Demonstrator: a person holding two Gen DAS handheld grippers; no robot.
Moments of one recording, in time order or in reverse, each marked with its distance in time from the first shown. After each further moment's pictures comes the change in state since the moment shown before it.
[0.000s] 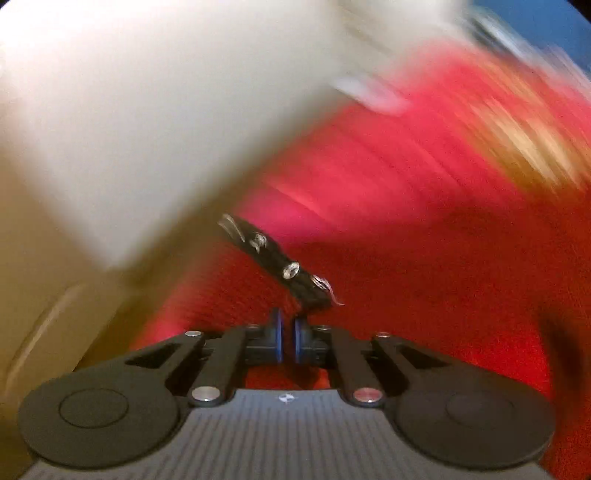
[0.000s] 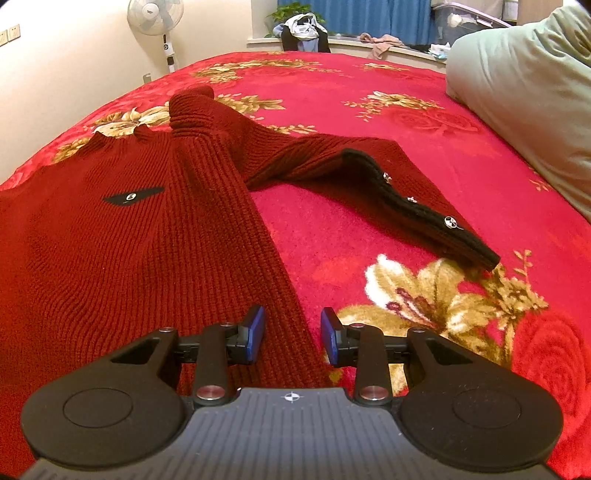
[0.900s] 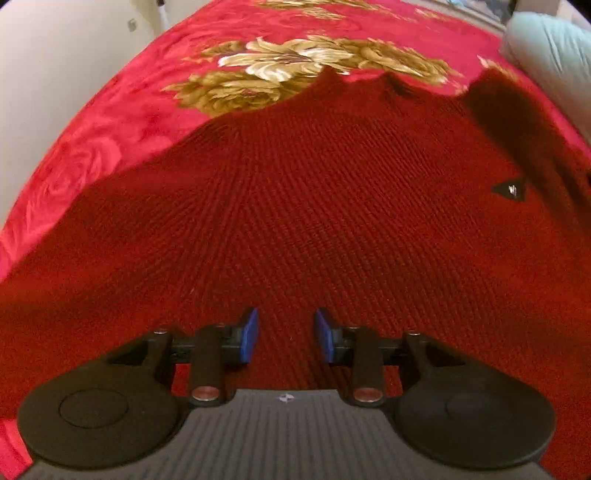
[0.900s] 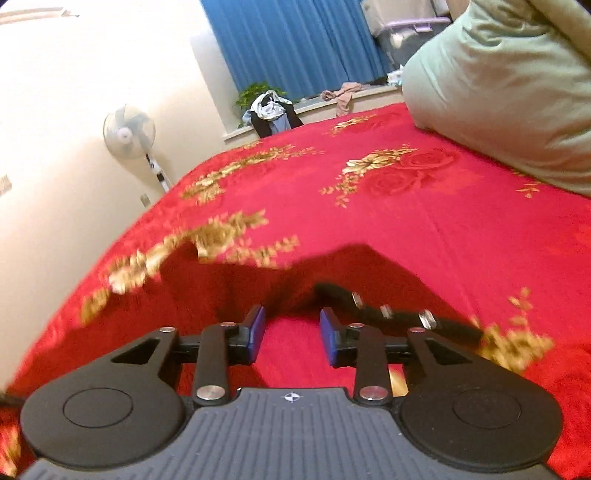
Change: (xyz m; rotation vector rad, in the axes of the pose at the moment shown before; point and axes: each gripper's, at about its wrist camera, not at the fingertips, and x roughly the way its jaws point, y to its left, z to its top) left arm -0.022 -0.213 -0.036 0.470 0.245 -0.607; right arm -0.016 -0.066 0.083 0.346 -0.228 0.158
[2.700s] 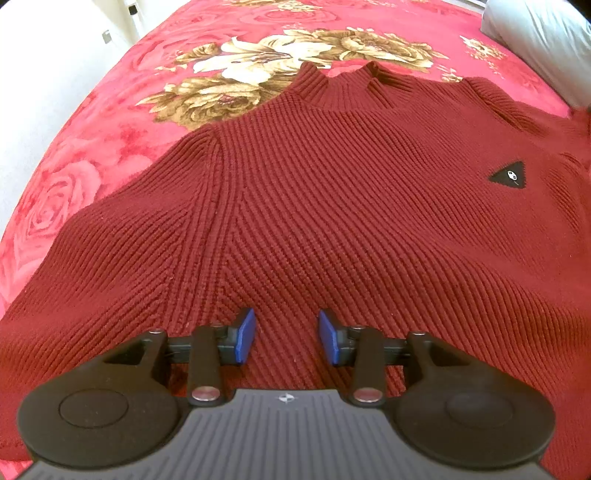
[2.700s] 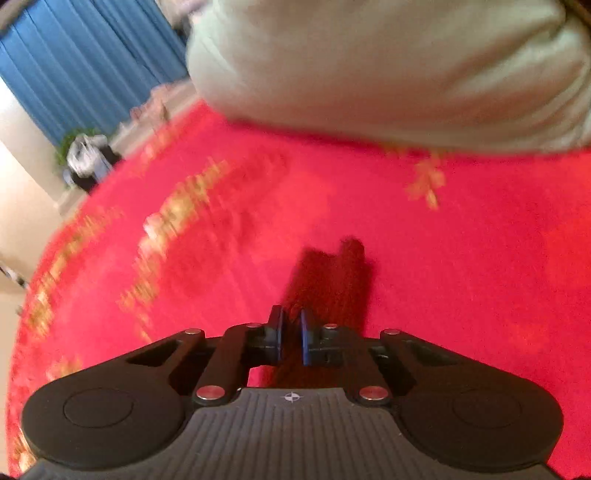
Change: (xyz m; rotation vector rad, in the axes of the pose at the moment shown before) left arm -0.010 -0.002 0.033 0.097 0.018 -0.011; right arm 0.105 -0.177 0.125 0.438 -0.135 -0.357
